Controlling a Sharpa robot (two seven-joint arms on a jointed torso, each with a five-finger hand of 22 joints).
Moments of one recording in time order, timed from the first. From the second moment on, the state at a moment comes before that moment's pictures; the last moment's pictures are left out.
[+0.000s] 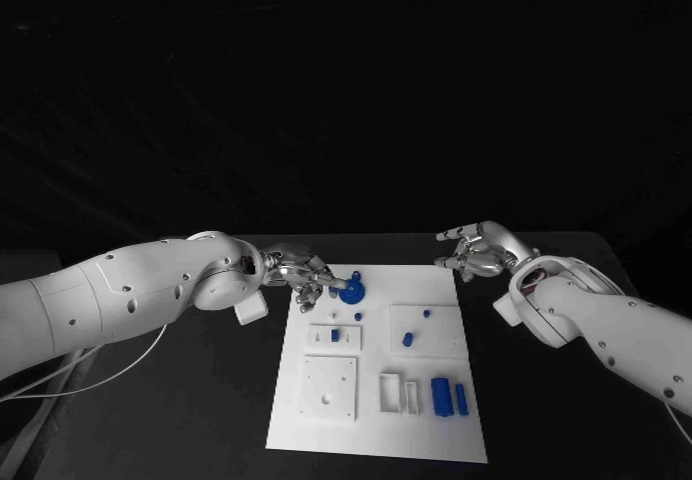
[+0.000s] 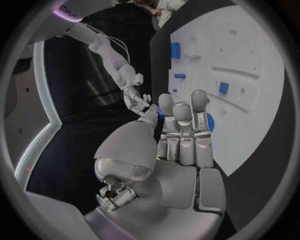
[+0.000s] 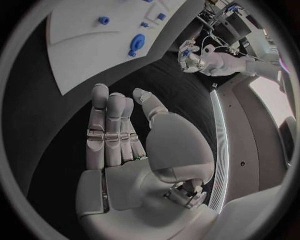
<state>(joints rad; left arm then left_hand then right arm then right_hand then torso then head) 1.26 -0.79 -0.13 1.30 -0.58 0.23 -0.01 1.22 0.20 0.11 -0.01 0.07 0.95 0.03 0.41 0.85 1.33 -0.06 0.70 0.65 1.27 -0.10 1.03 0.78 0.04 1.26 -0.12 0.42 1.31 0.97 -0.73 0.24 1.28 -1.15 -0.34 0.04 1.27 -0.03 0.10 -0.23 0.51 0.88 0.13 0.06 0.06 1.11 0.02 0.85 0.70 1.37 -0.06 0.72 0.87 0.09 1.45 -0.07 0.09 1.30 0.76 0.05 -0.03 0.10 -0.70</state>
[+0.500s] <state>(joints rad) 1.26 -0.78 -0.13 1.26 -0.39 0.53 0.05 1.23 0.22 0.05 -0.07 0.05 0.92 0.03 0.41 0.83 1.31 -0.06 0.71 0.64 1.25 -0.10 1.05 0.77 0.04 1.25 -0.12 0.39 1.31 0.93 -0.75 0.23 1.51 -1.21 -0.30 0.13 1.27 -0.01 0.07 -0.28 0.46 1.01 0.12 0.06 0.07 1.11 0.00 0.89 0.76 1.39 -0.07 0.75 0.90 0.09 1.45 -0.08 0.13 1.31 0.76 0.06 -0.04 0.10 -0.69</state>
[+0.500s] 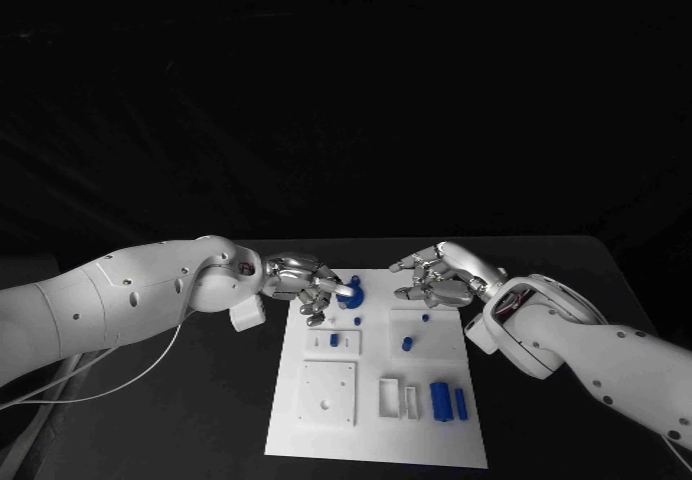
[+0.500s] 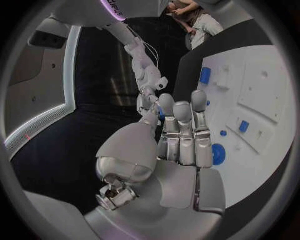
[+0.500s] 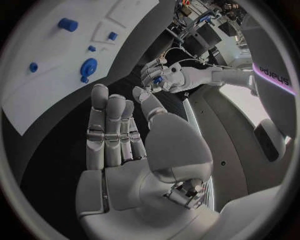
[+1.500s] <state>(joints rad) 1.25 -0.77 -0.13 1.27 -0.42 0.58 0.05 1.23 0.23 0.03 -0.10 0.04 0.91 0.03 0.43 0.83 1.31 -0.06 0.71 0.63 1.24 -0.10 1.06 0.75 0.04 1.25 -0.12 0.39 1.31 0.93 -0.73 0.23 1.62 -1.27 -0.23 0.15 1.27 0.01 0.03 -0.28 0.45 1.04 0.11 0.06 0.07 1.14 0.00 0.90 0.83 1.41 -0.07 0.76 0.96 0.09 1.45 -0.09 0.32 1.31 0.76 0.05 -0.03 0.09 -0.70</state>
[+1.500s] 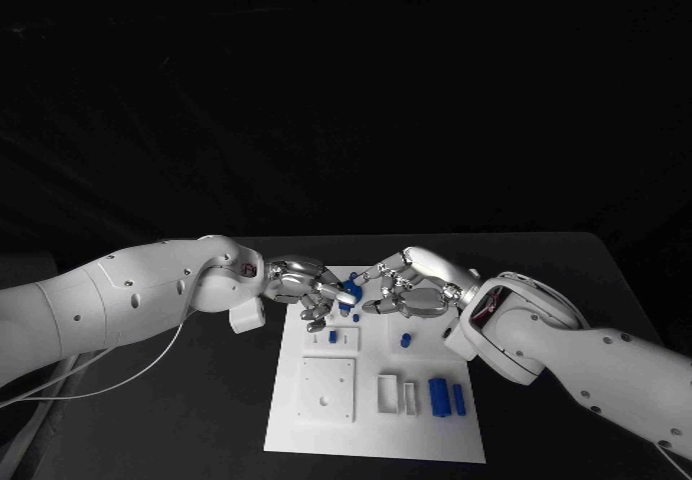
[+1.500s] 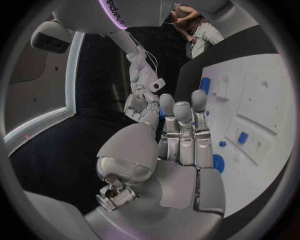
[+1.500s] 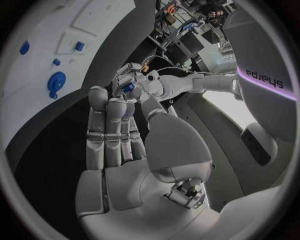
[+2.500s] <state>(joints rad) 1.25 -0.76 -0.13 1.28 -0.44 0.57 0.04 1.23 0.24 0.02 -0.10 0.05 0.91 0.03 0.44 0.83 1.31 -0.06 0.71 0.62 1.24 -0.10 1.06 0.74 0.04 1.25 -0.12 0.39 1.31 0.93 -0.69 0.21 1.59 -1.29 -0.18 0.12 1.26 0.02 0.03 -0.28 0.44 1.09 0.10 0.06 0.07 1.14 0.00 0.89 0.84 1.42 -0.07 0.76 0.97 0.09 1.45 -0.09 0.35 1.31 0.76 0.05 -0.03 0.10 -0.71</state>
